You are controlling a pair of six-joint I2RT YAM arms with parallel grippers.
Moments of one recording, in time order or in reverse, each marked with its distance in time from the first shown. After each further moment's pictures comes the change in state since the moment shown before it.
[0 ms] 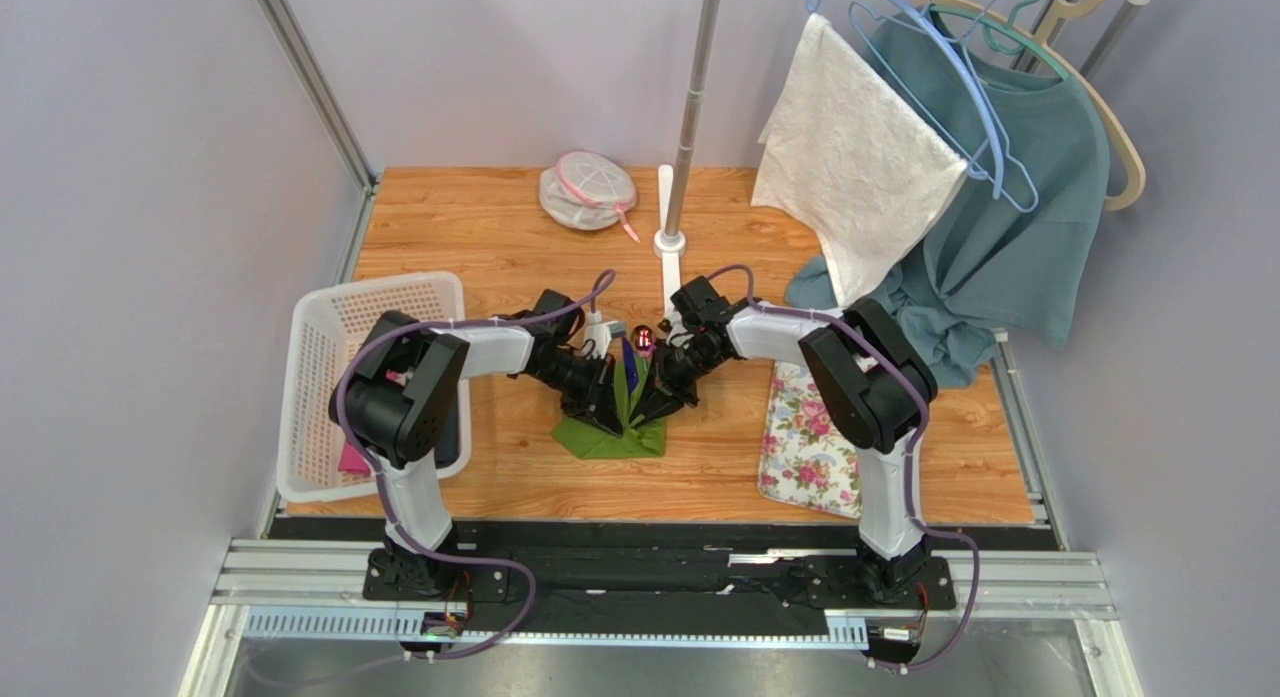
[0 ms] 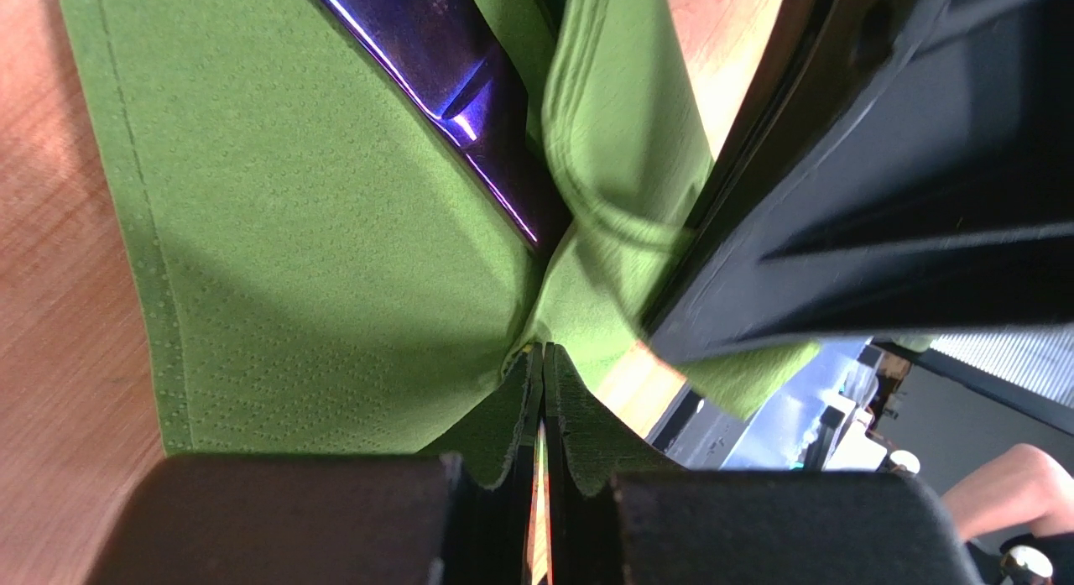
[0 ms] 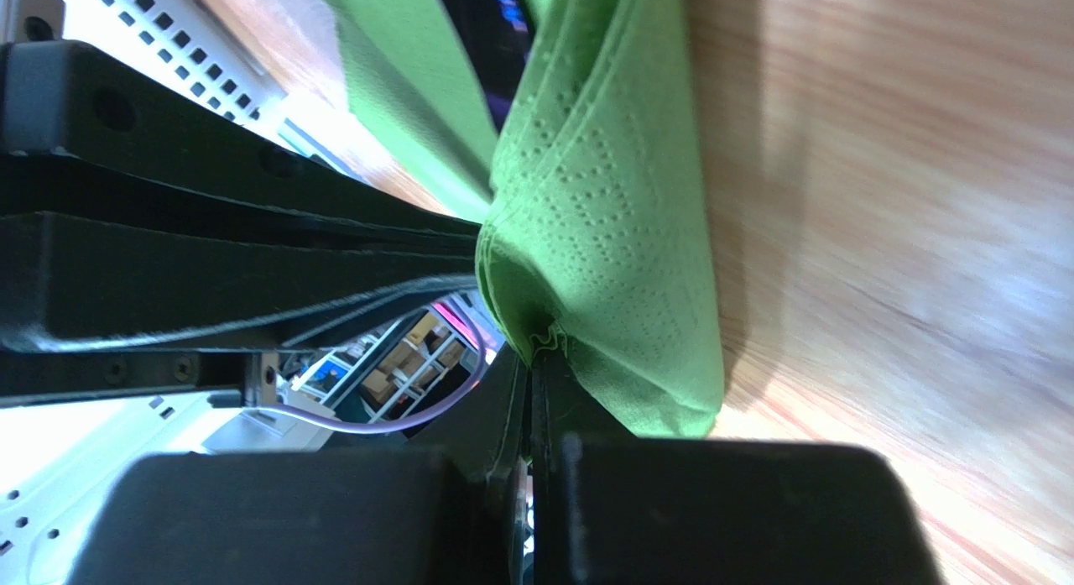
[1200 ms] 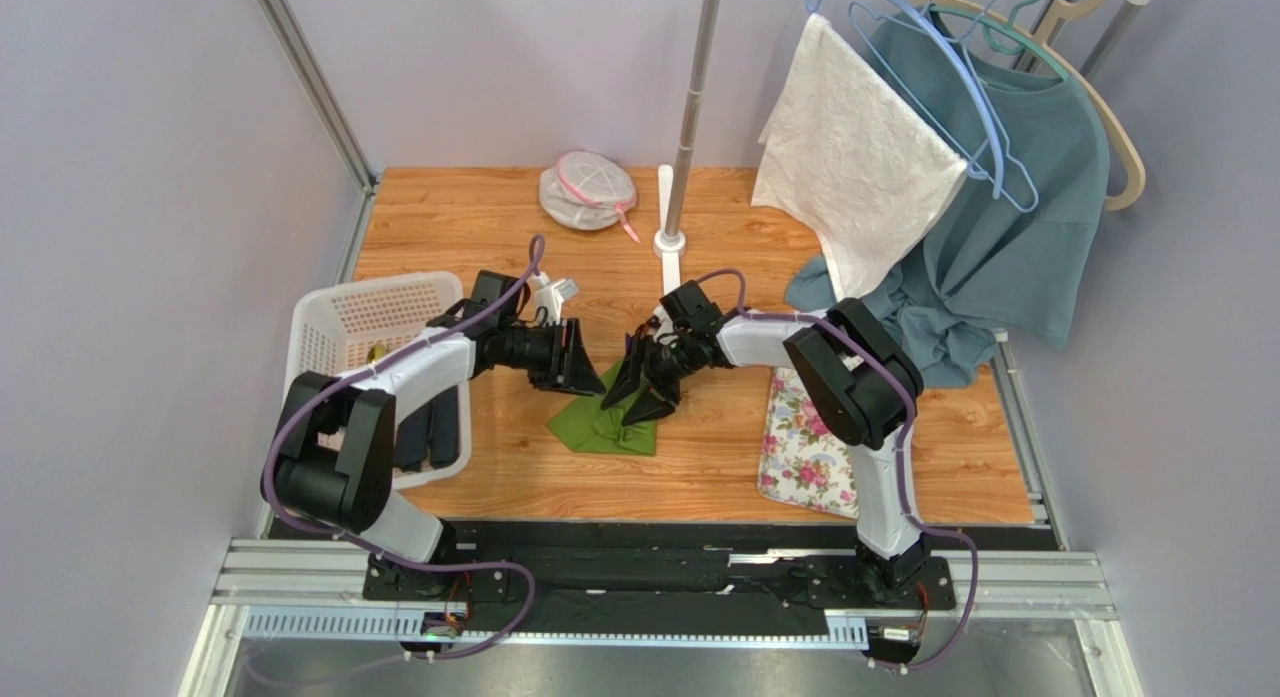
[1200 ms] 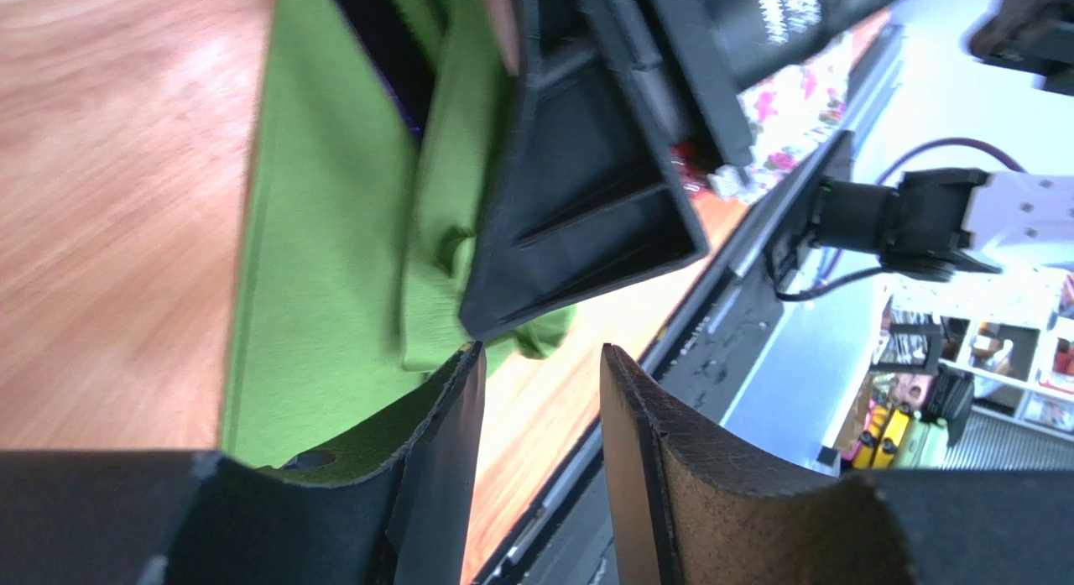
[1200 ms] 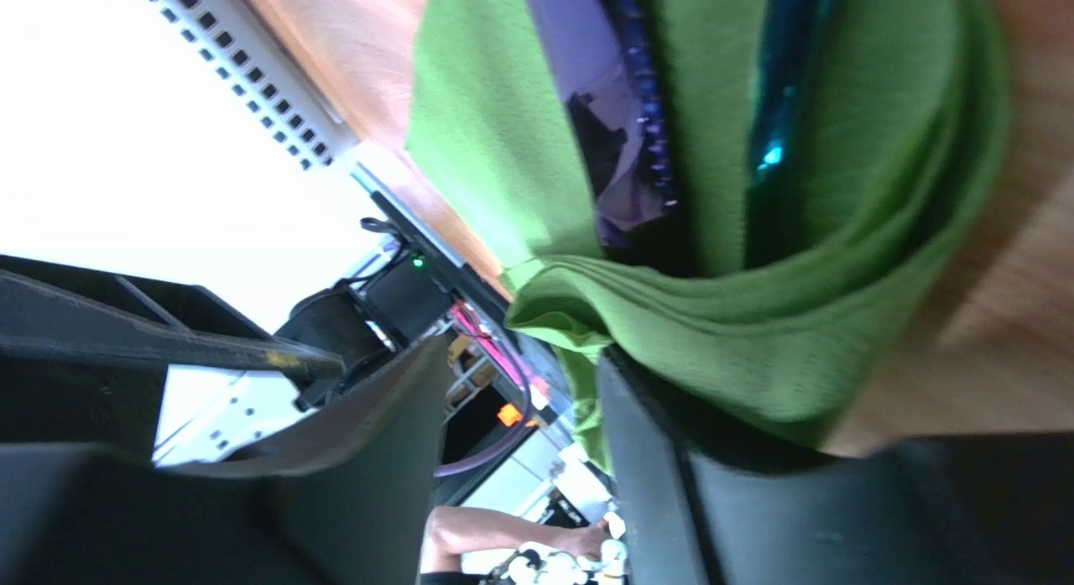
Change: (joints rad) left arm 0.151 -0.312 -0.087 0.044 0.028 -0.100; right arm 0.035 0.050 -0.015 0.235 0.007 0.153
